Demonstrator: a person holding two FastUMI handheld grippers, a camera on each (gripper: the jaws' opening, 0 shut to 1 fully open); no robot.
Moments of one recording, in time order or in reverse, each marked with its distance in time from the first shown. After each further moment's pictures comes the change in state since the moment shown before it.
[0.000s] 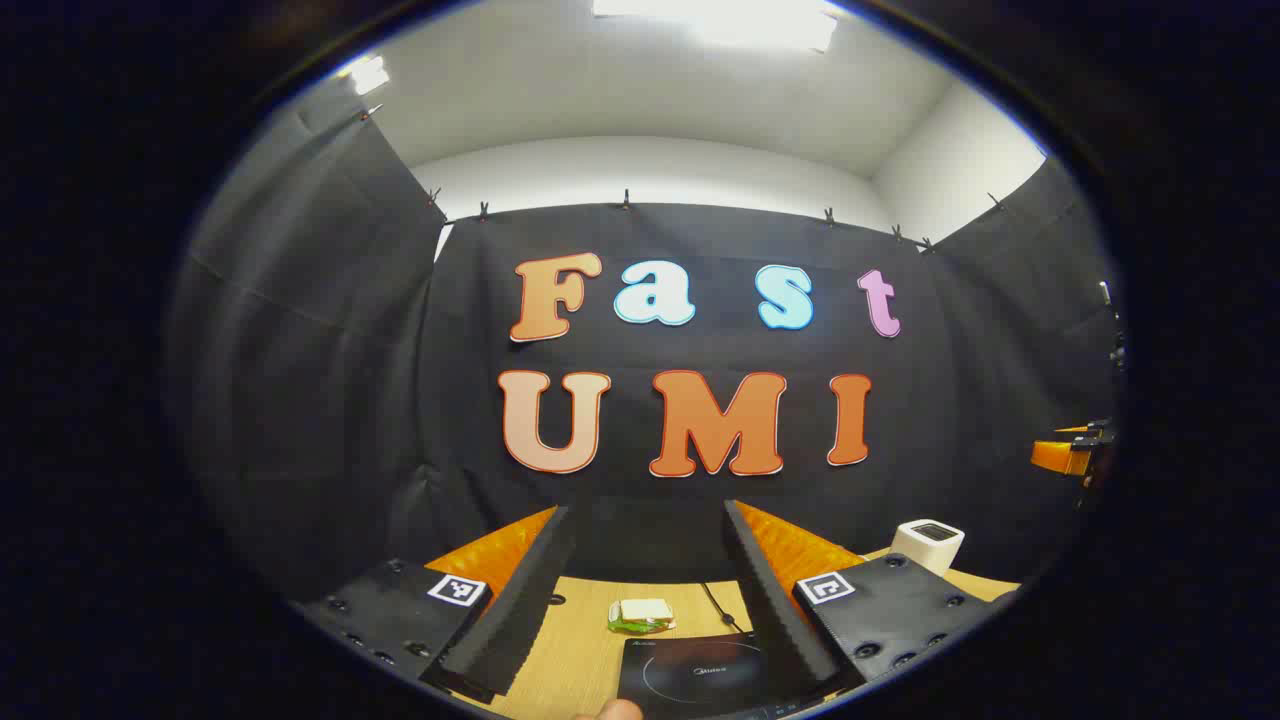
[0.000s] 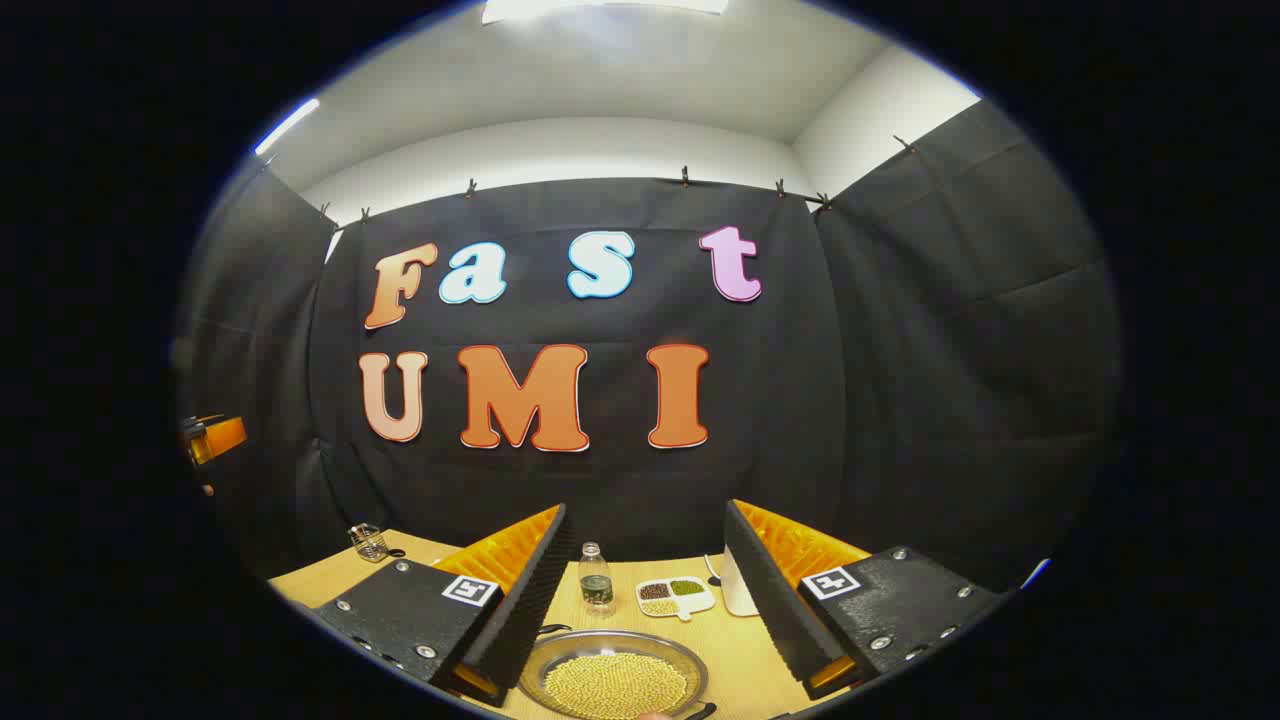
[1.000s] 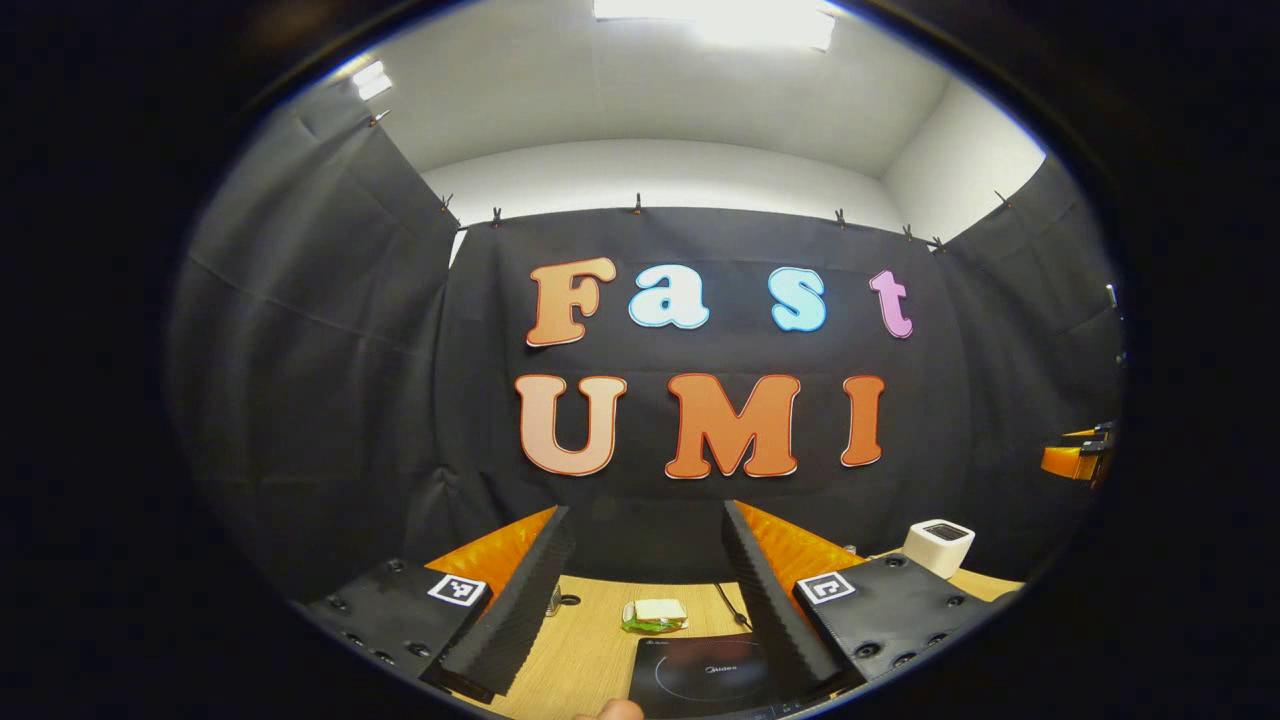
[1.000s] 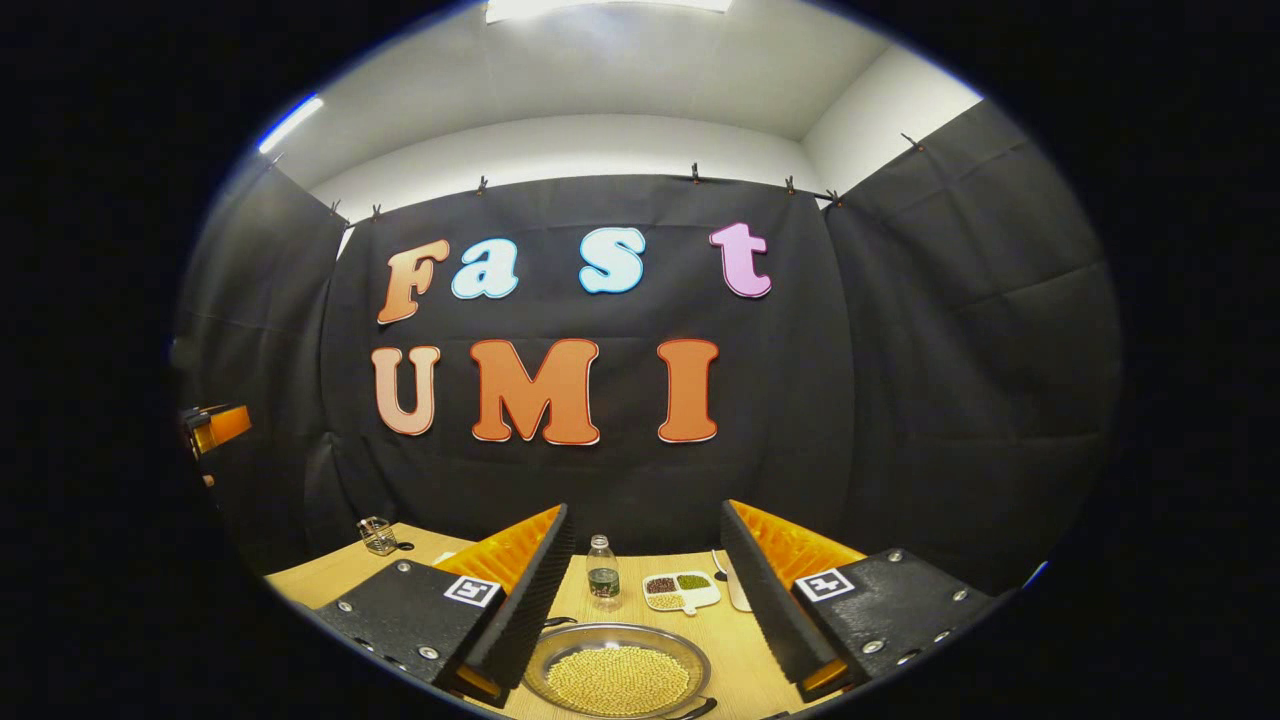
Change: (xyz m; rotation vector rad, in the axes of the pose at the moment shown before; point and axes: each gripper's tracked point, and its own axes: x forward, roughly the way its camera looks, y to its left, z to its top) left arm -0.011 0.008 0.006 0.006 -0.004 0.034; right arm -0.008 0.005 -0.008 -0.007 0.019 0.039
